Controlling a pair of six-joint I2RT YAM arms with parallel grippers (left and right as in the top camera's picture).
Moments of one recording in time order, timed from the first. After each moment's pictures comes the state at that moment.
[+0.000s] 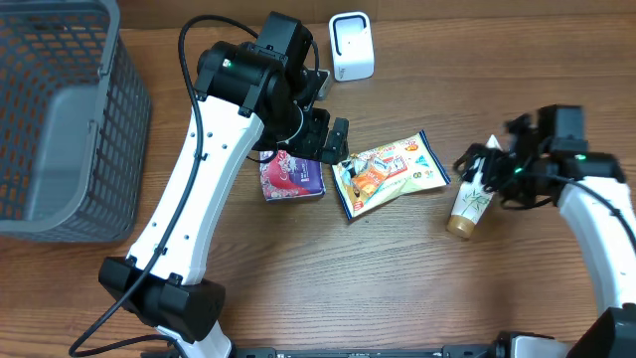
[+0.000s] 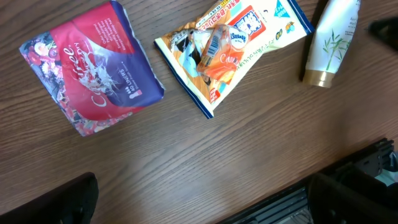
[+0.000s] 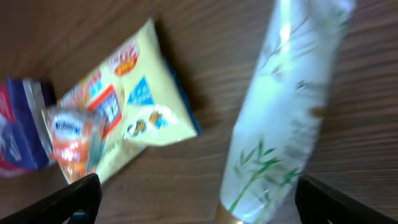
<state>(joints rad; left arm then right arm) -0.40 1.83 2.04 -1.56 0.25 -0.15 -0.11 1.45 1.05 -0.81 -0.37 0.24</state>
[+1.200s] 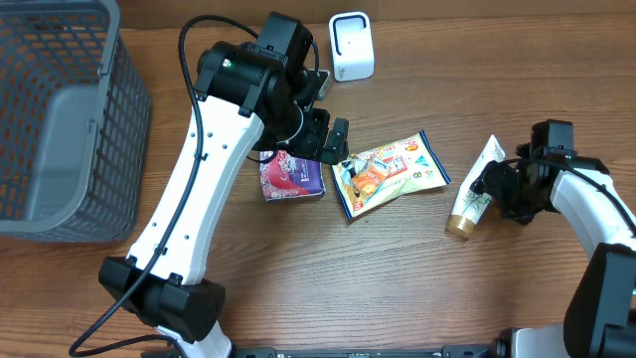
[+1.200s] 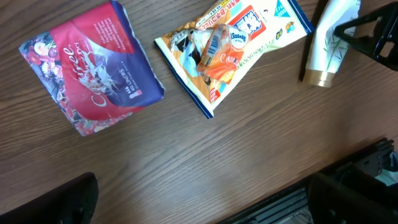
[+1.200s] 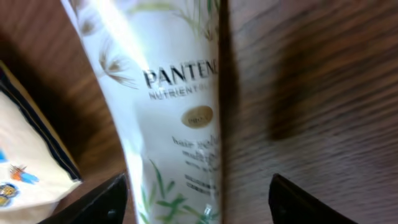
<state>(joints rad) -0.40 1.83 2.04 -1.56 0.25 -0.15 -0.16 1.63 0.95 -0.69 -0.25 0.42</state>
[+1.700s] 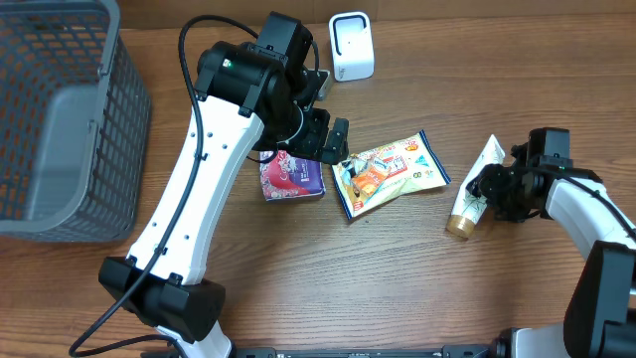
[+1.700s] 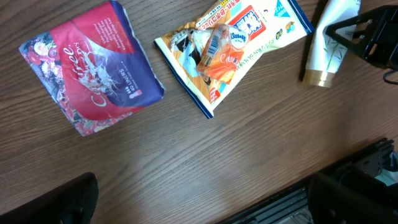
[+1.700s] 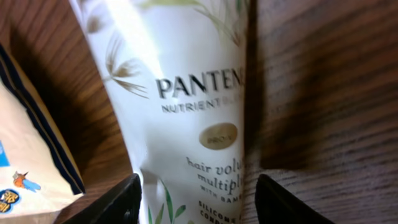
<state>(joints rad) -0.40 1.83 2.04 -1.56 0.25 -0.15 -0.16 1.63 0.86 -0.55 -0.31 0.41</state>
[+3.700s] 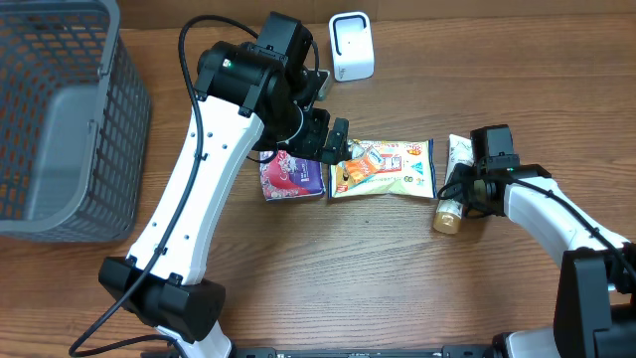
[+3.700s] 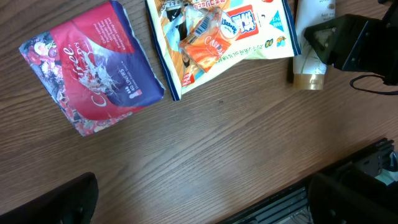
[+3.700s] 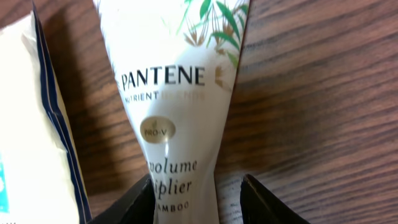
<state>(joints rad) -0.40 1.83 2.04 -1.56 0.25 -0.15 0.11 1.63 0.86 -0.47 0.00 0.51</state>
